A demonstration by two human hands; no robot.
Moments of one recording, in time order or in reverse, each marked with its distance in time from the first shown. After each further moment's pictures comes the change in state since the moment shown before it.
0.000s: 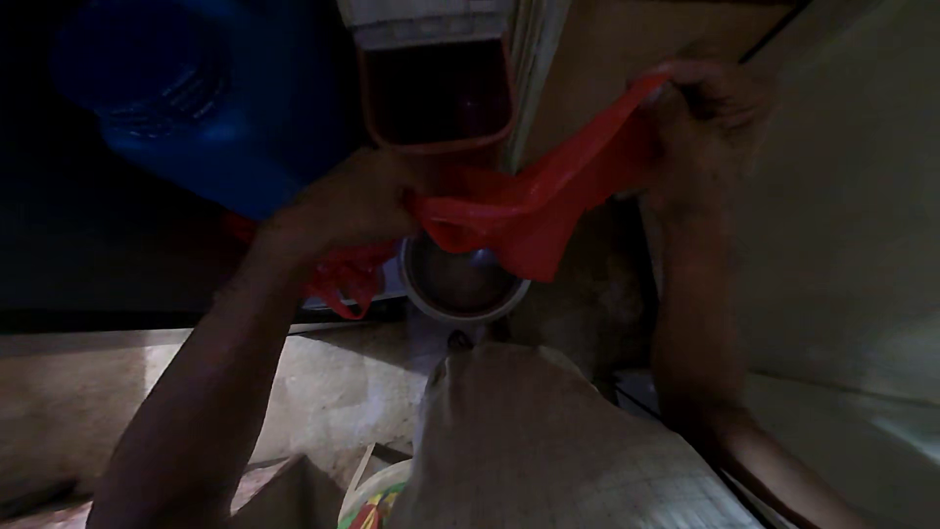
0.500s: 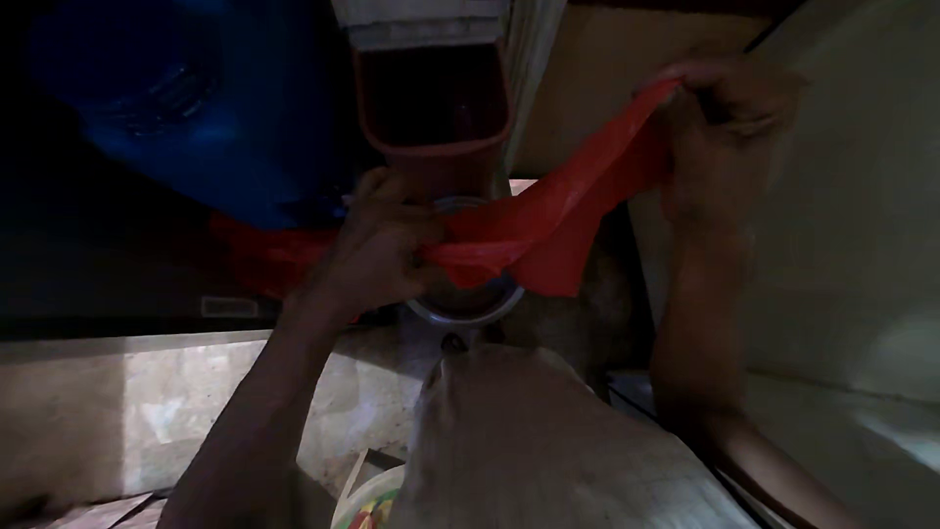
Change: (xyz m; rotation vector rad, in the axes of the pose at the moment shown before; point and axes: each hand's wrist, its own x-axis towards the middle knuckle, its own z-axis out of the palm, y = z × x) left_hand -0.019 -0.019 0.060 0.150 0.420 0.490; right_hand 0.005 -0.025 -0.003 -0.145 -0.070 -0.047
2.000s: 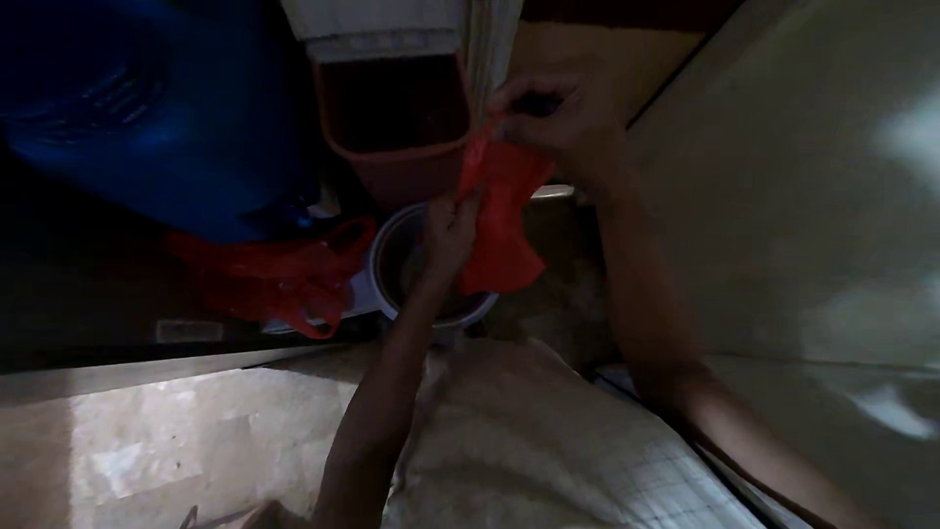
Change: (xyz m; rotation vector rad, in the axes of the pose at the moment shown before) left_hand 0.074 0.037 0.114 -0.811 0.590 -0.550; right_hand 0.026 0.023 0.041 0.107 -0.301 0.191
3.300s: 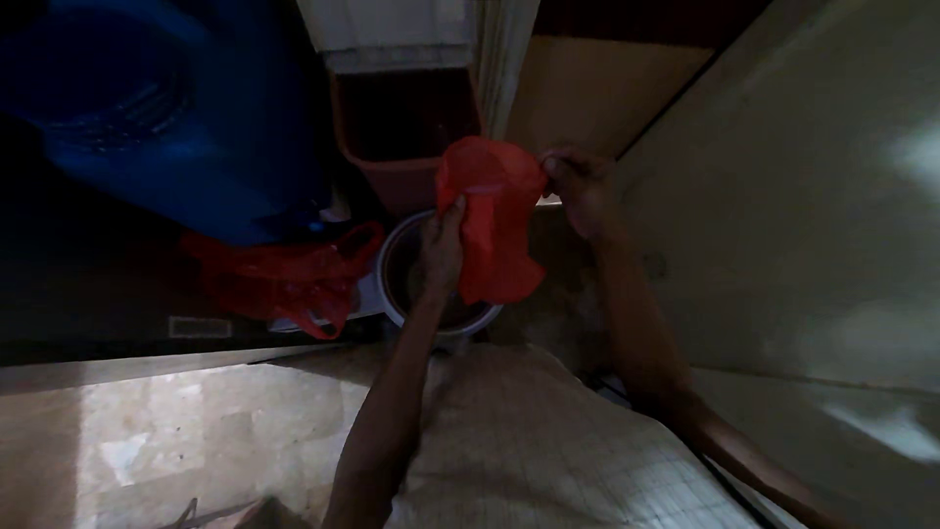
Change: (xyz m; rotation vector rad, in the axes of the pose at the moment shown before) left_hand -0.010 -0.012 -0.001 -0.293 0.180 -0.238; right_hand -0.067 0.075 -0.003 0.307 0.270 0.291
